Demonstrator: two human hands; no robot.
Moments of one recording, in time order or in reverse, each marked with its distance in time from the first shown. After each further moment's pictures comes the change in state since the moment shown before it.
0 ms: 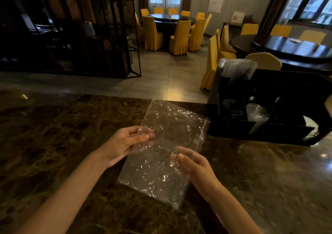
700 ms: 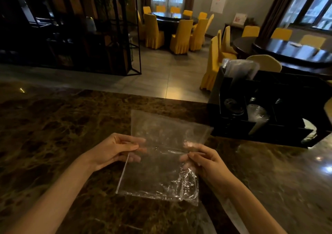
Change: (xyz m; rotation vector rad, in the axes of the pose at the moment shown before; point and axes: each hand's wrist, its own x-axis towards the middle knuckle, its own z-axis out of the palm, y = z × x) left_hand -0.020 -0.018 -0.031 0.099 -0.094 -0.088; right_hand -0.003 -0.020 -0.028 -0.075 -0.109 -0.065
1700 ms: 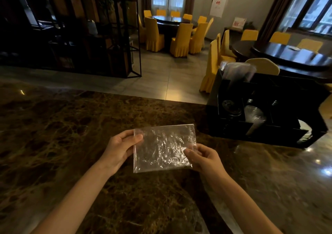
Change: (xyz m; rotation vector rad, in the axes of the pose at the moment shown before) left_hand 0.008 -0.014 0.038 -0.358 0.397 0.181; right_hand 0.000 0.008 0.009 -0.067 0.174 0.014
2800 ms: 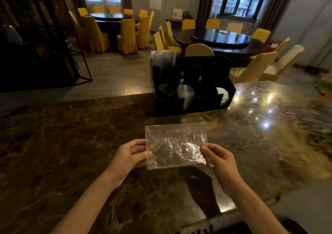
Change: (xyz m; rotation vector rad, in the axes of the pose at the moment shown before) left_hand -0.083 -0.060 0.145 0.337 -0.402 -0.066; right_hand -0.186 -0.006 -0.118 0.083 0.540 -0.074
